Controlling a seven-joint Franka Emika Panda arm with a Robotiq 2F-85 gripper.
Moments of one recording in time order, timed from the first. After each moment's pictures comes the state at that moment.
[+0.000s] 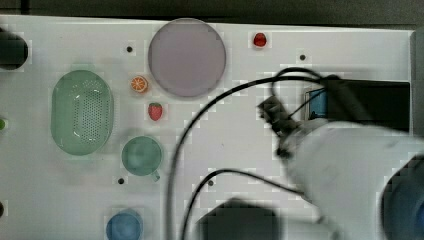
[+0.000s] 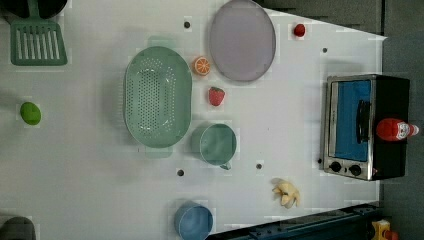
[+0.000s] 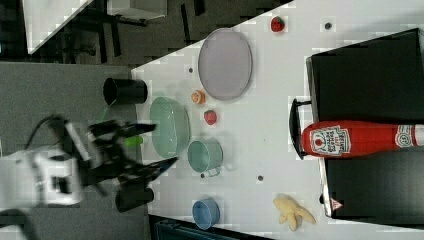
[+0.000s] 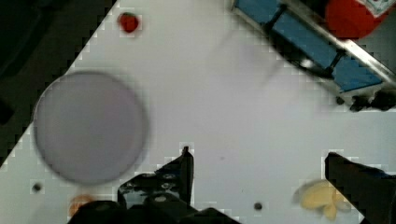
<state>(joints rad) 0.00 -0.22 -0.25 -1.92 -0.06 0.23 -0.04</state>
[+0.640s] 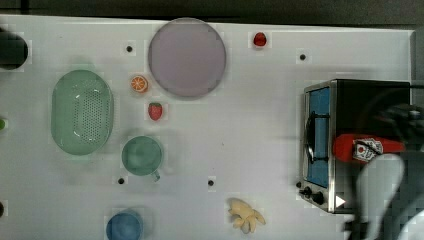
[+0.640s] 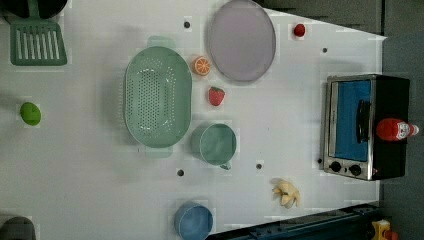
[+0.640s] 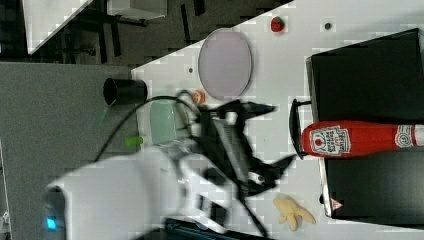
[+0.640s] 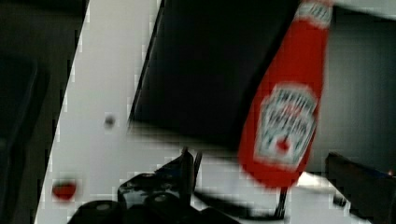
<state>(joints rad) -0.05 0.01 -0.60 -1.91 -0.01 0.52 -0.05</state>
